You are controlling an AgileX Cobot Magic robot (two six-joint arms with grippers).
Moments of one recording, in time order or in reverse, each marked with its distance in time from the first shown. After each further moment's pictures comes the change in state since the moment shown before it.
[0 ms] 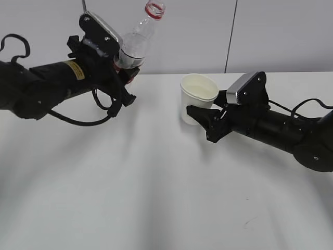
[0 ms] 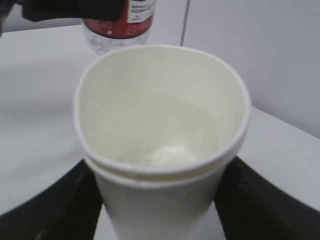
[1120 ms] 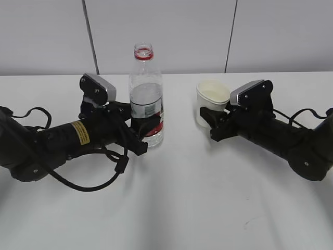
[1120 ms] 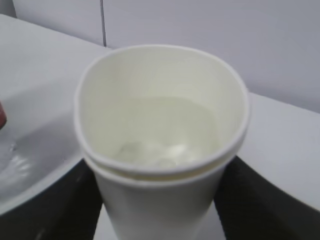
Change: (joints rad) left arm 0.000 0.186 0.217 0.277 -0.508 -0.535; right arm 0.000 0.069 0.000 0.251 0.039 -0.062
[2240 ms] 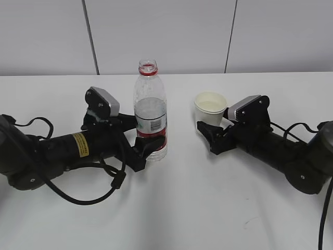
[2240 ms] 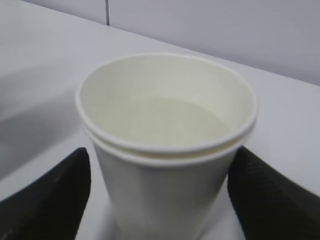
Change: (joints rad) left arm 0.007 0.044 0.016 0.083 -0.008 -0.003; right arm 0.000 0.093 0.004 0.012 -0.082 -0.062
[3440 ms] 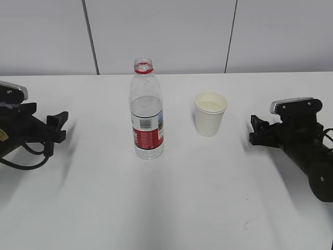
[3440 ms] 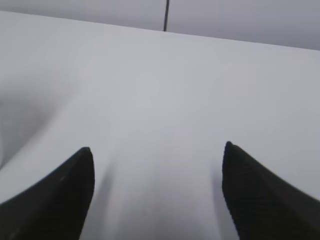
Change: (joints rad) left arm 0.346 -0.111 0.180 -0.380 0.020 0.268; right arm -0.057 -0.084 0.183 0.496 -0.004 -0.135
